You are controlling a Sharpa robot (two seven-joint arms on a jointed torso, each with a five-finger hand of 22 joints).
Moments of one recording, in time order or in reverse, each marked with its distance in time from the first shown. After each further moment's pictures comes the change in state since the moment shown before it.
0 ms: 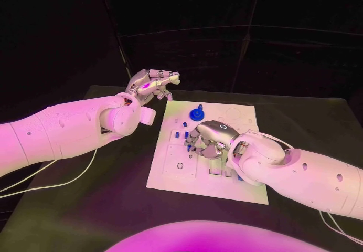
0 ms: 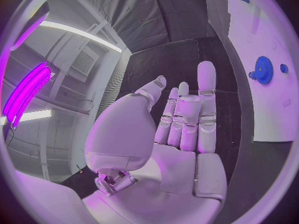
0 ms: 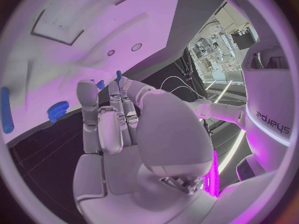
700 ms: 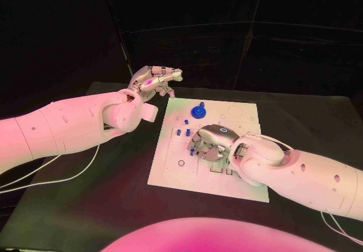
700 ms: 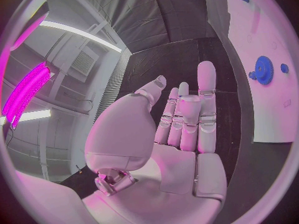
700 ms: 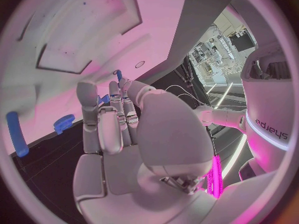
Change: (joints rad) left arm 0.000 0.009 0.000 -0.013 0.000 0.007 -0.001; left_hand 0.000 0.000 -0.003 -0.003 0.000 0.000 0.000 0.000 0.000 -0.004 0.004 0.000 0.000 0.000 0.000 0.000 0.000 0.000 0.000 0.000 0.000 0.000; right arm -0.007 0.008 -0.027 -0.031 -0.013 0.045 -0.001; right_hand -0.012 -0.004 0.000 0.000 0.000 0.000 0.000 -0.005 0.000 0.000 0.000 -0.005 0.000 0.000 0.000 0.004 0.001 0.000 0.000 0.000 0.000 -0.002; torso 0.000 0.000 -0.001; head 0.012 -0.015
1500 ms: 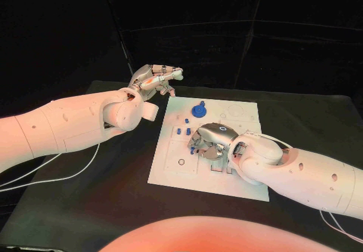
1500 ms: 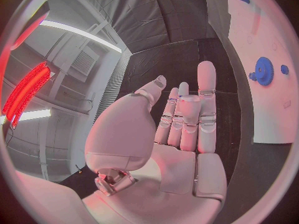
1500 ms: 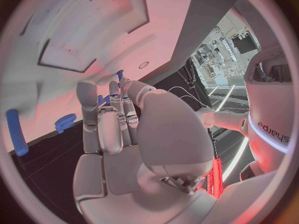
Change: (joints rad) left arm 0.000 0.001 0.000 0.000 0.000 0.006 -0.001; left_hand 0.000 0.000 0.000 0.000 0.000 0.000 0.000 0.000 0.000 0.000 0.000 0.000 0.000 0.000 0.000 0.000 0.000 0.000 0.000 0.000 0.000 -0.001; right arm 0.000 0.013 0.000 -0.011 -0.025 0.000 -0.027; right_hand -0.001 -0.001 0.000 0.000 0.000 -0.001 -0.001 0.000 -0.001 0.000 0.000 0.000 0.000 0.000 0.000 0.000 -0.003 0.000 -0.004 0.004 0.000 0.000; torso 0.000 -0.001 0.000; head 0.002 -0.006
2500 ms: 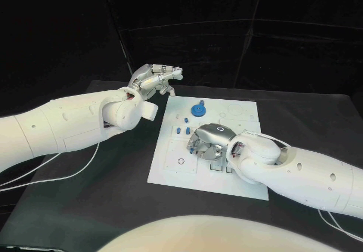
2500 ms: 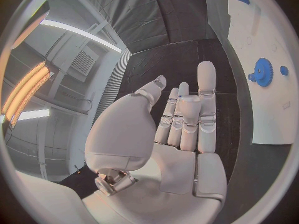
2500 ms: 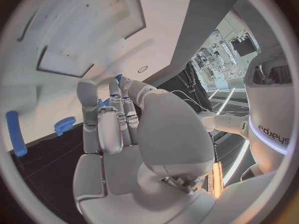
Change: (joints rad) left arm 0.000 0.004 0.000 -0.006 0.000 0.008 -0.008; left_hand 0.000 0.000 0.000 0.000 0.000 -0.004 0.004 0.000 0.000 -0.002 0.002 0.000 0.000 -0.004 0.004 0.000 -0.002 0.000 0.000 0.000 0.000 0.000; right arm 0.001 0.005 0.001 0.010 -0.025 0.045 -0.022; right_hand -0.009 -0.001 0.000 0.000 0.000 0.003 0.003 -0.001 0.001 0.000 0.000 0.000 0.000 0.000 0.000 0.000 -0.007 0.000 -0.004 -0.004 0.000 -0.002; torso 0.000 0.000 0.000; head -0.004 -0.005
